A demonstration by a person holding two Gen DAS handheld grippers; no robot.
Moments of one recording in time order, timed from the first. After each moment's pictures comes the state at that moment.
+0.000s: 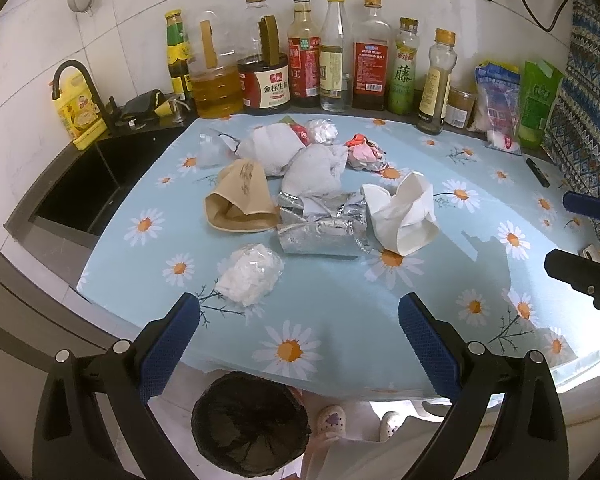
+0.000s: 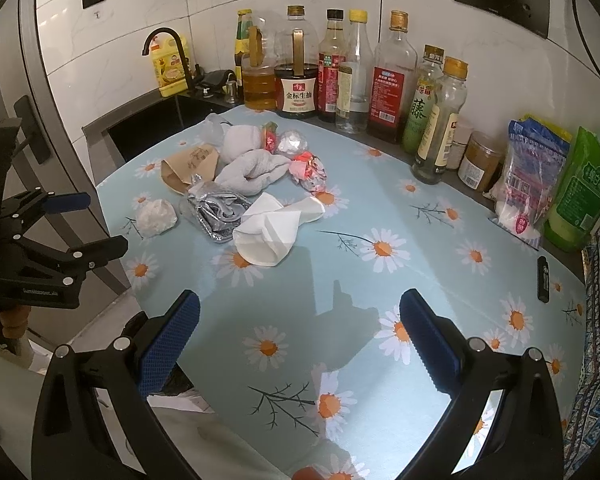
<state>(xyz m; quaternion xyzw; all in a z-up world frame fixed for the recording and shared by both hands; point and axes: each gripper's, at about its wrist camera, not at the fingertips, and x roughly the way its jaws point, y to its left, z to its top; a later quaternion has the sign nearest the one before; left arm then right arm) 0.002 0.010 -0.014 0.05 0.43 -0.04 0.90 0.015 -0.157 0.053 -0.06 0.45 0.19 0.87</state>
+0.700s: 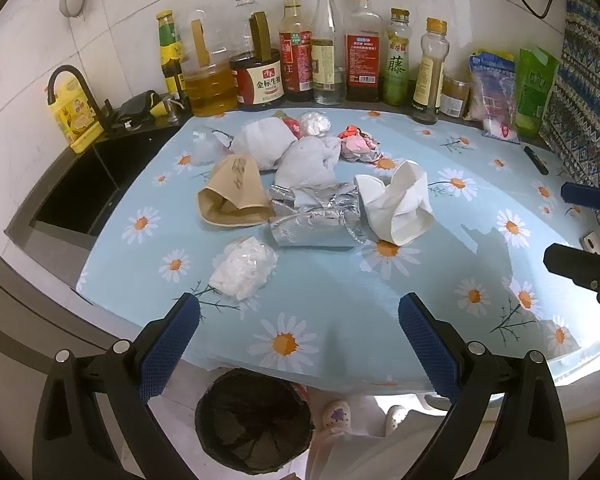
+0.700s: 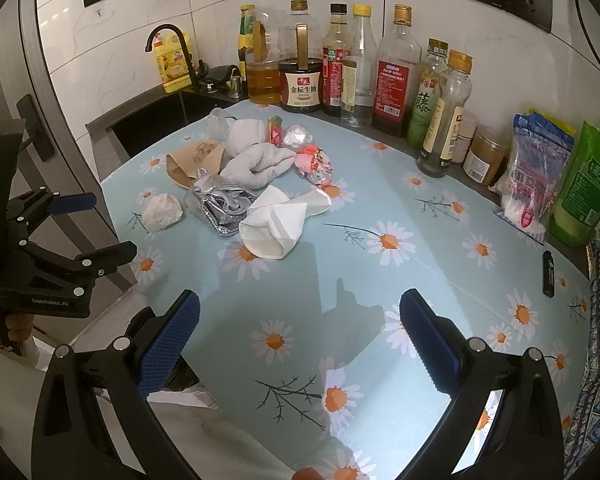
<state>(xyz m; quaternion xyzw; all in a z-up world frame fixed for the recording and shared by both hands) -0.001 0.003 -0.017 0.06 0.44 -0.04 0.90 0.013 -0.156 0.049 -0.05 0.46 0.20 0.87</state>
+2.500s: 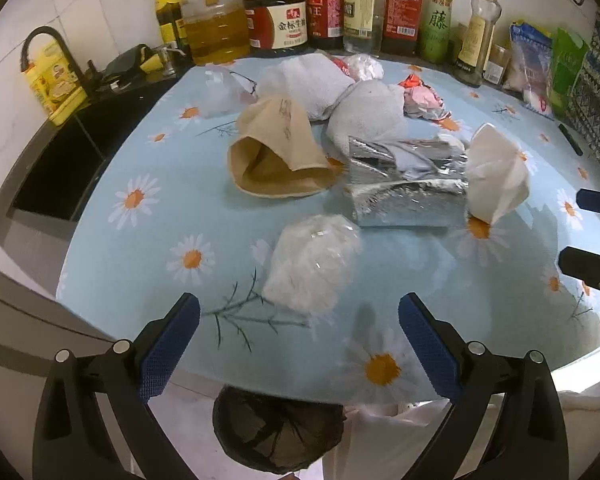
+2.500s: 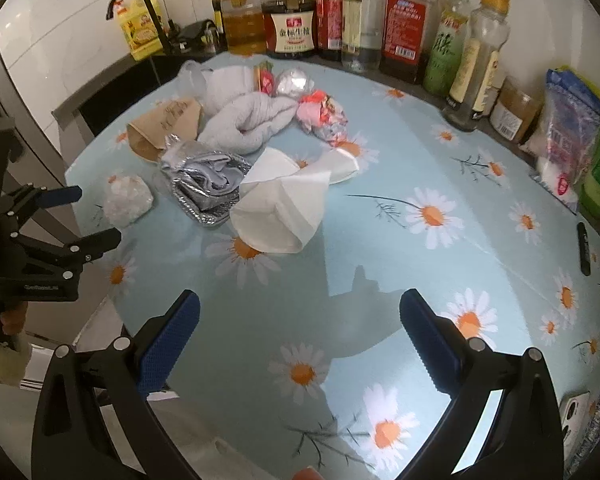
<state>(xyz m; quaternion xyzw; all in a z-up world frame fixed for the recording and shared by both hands) 0.064 0.066 -0.073 0.07 0.50 -0.06 0.86 0.071 -0.109 -0.012 -0.05 0.54 0.15 0.83</state>
